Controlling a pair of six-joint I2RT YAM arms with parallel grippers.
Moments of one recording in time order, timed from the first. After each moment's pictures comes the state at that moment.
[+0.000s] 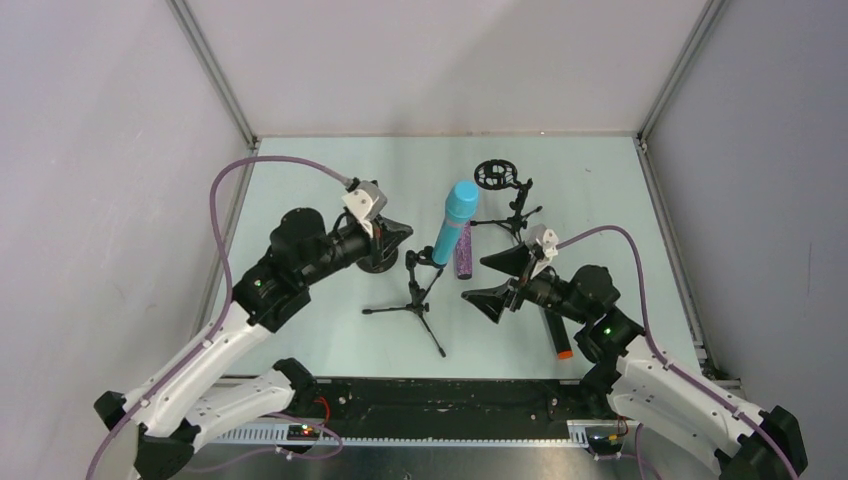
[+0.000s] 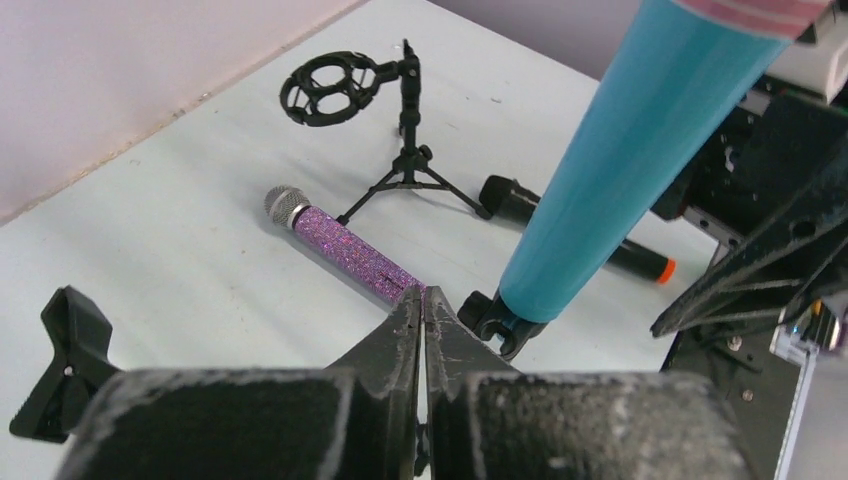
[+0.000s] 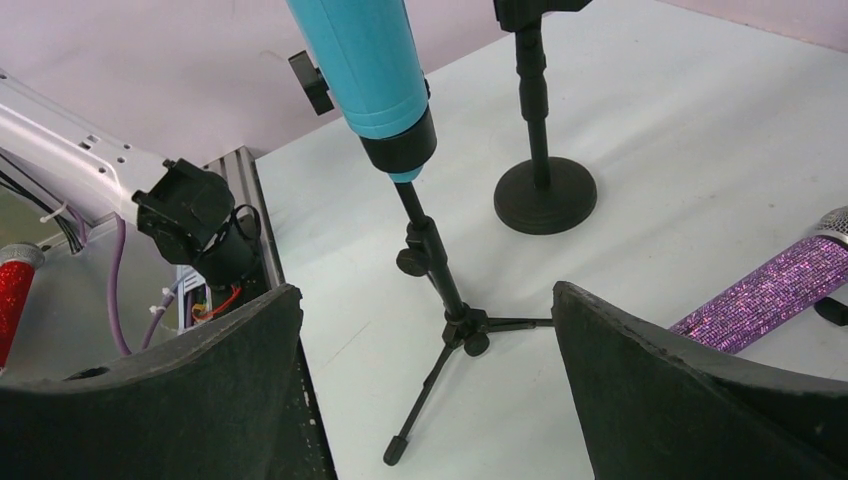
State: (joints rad) left arm -0.69 0.88 0.97 -0.24 0.27 0.00; right arm 0.69 0.70 0.41 0.37 -0.43 0.28
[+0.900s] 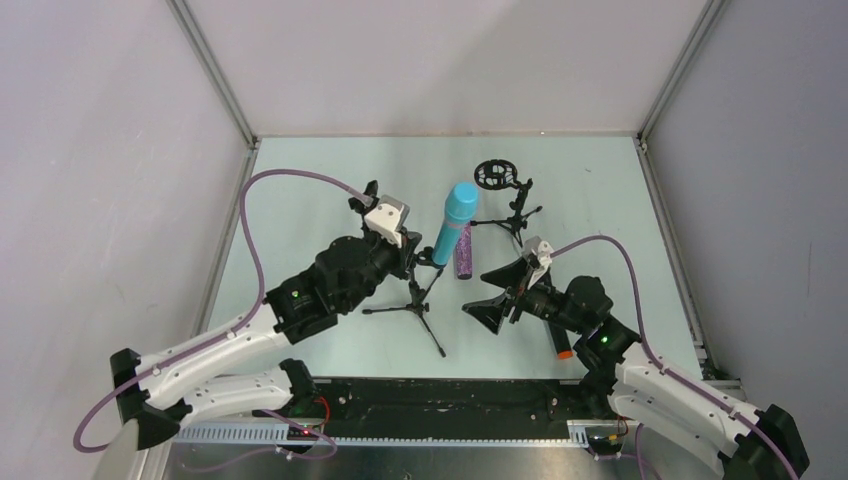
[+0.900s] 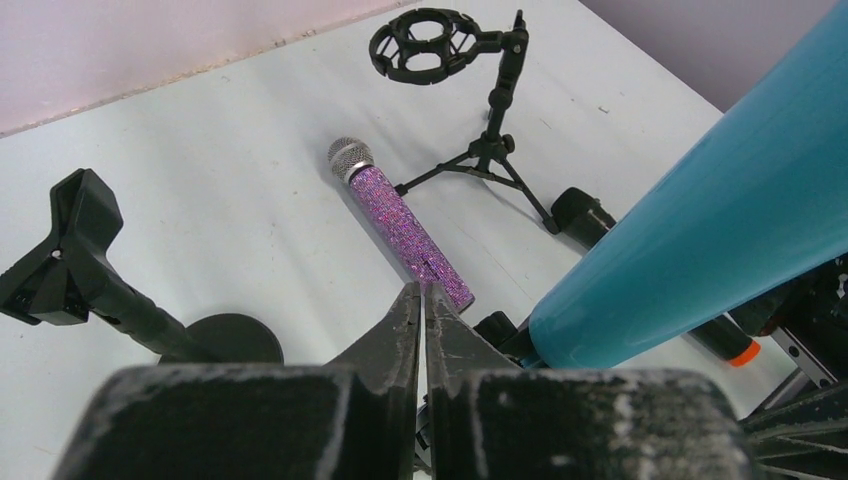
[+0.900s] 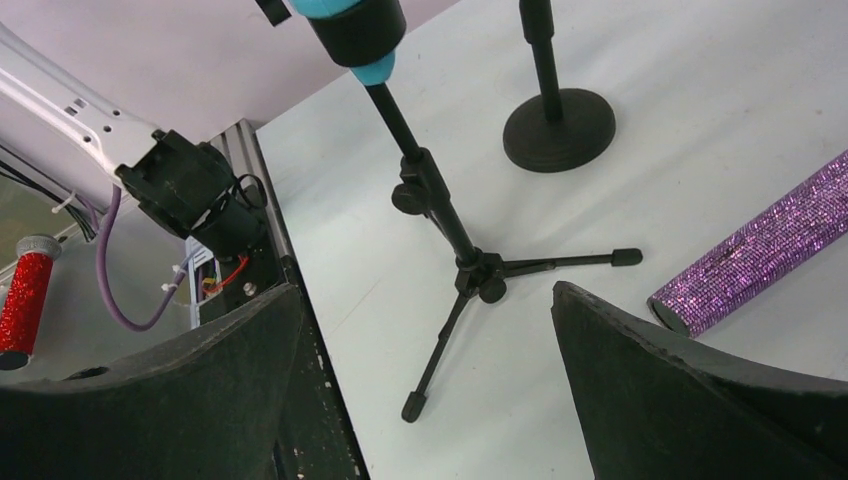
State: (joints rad) left arm -1.01 0.94 0.89 -0.14 -0.39 -0.16; right arm 0.72 0.67 0.31 0.37 -0.40 0.34
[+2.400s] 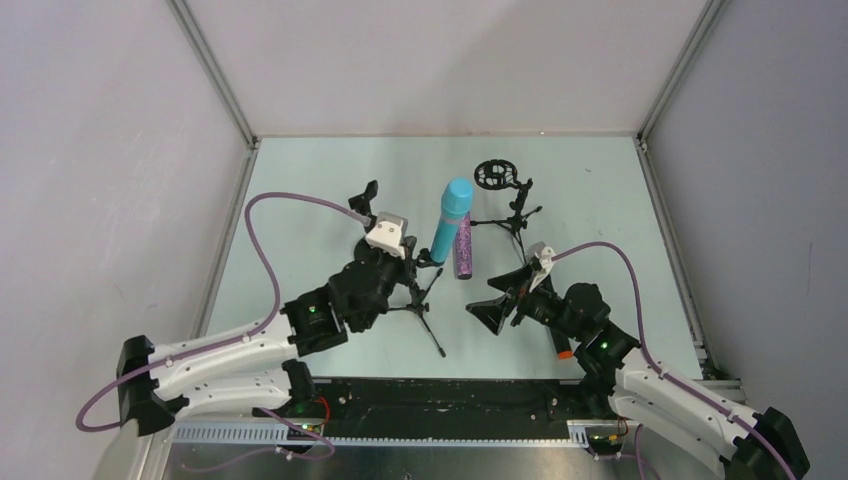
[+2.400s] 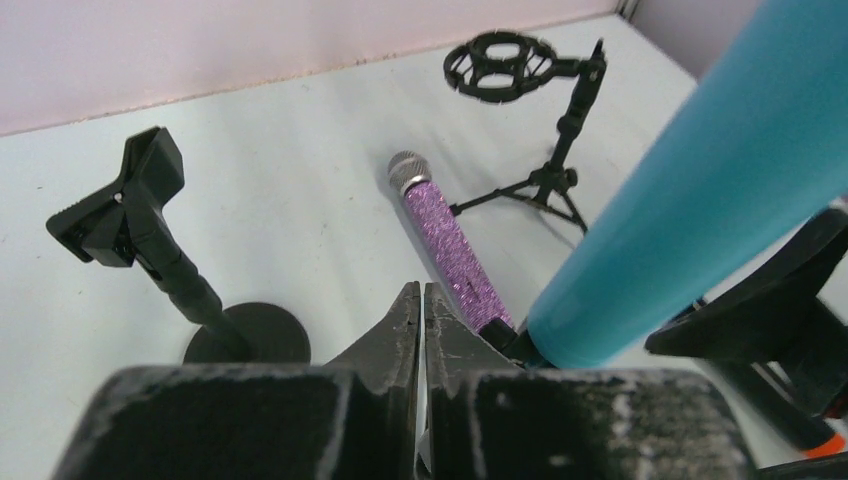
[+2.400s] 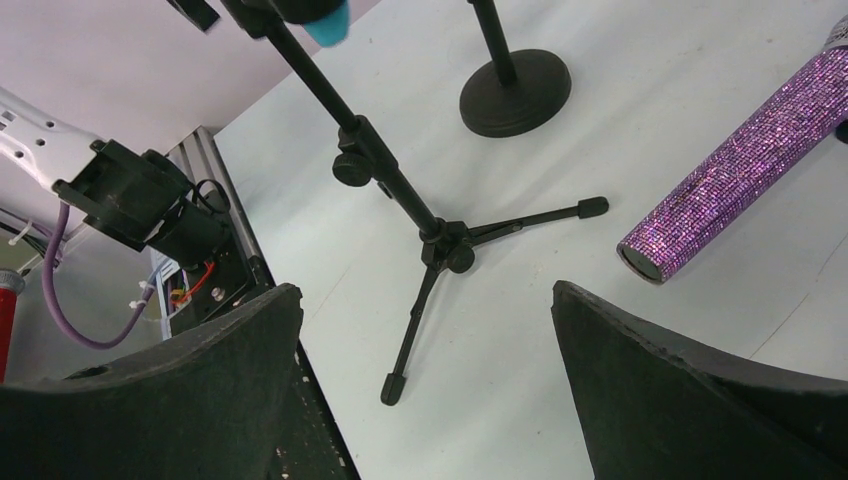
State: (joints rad) left arm -1.14 0.95 0.74 0.08 -0.71 -0.16; right arm 0.73 0.63 0.23 0.35 -0.29 0.39
